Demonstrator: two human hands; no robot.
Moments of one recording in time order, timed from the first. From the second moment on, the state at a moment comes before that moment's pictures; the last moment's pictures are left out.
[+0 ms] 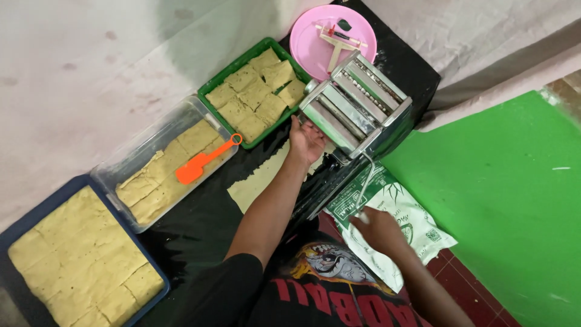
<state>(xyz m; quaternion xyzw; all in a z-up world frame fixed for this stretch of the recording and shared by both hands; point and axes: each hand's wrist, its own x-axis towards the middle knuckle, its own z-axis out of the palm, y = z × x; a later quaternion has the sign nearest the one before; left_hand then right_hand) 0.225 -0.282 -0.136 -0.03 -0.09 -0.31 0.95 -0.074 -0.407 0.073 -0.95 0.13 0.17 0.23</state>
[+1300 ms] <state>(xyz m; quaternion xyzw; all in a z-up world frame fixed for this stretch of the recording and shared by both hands) 0.015 -0.017 -0.031 0.25 0.20 -0.25 0.91 0.027 -0.338 0.042 -0.94 -0.17 -0.19 0.24</state>
